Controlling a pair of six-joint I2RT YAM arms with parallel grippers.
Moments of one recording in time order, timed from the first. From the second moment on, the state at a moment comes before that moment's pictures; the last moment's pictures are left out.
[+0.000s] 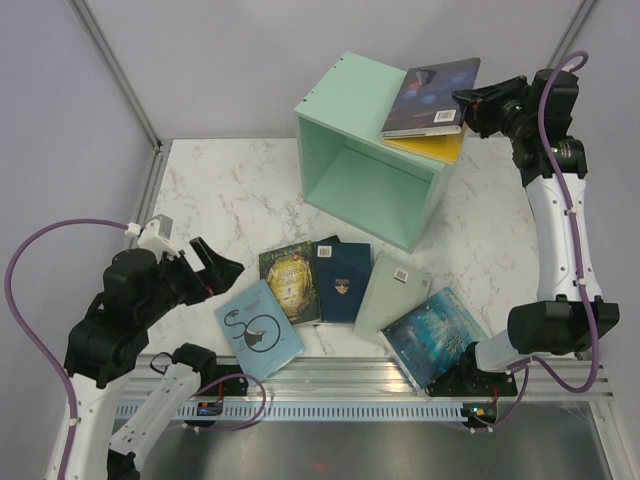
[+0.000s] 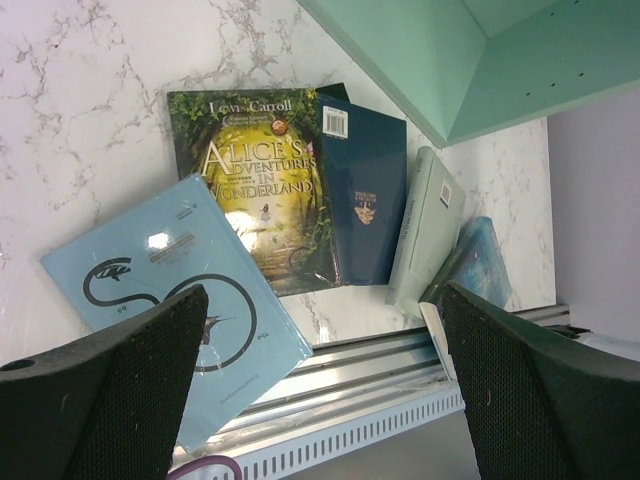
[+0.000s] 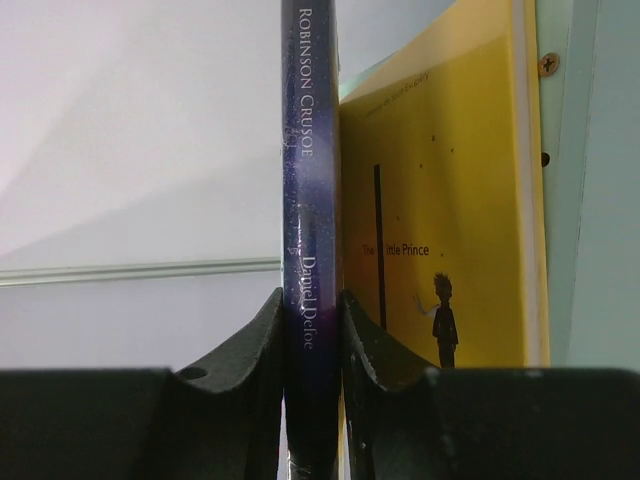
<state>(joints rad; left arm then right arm) -0.31 0.55 1.12 -1.07 0.10 -0.65 -0.06 1.51 1.80 -0.54 -0.30 1.23</state>
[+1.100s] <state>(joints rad) -0.31 0.63 1.12 -1.07 0.10 -0.65 -0.13 1.49 1.85 -0.81 -0.23 0.97</state>
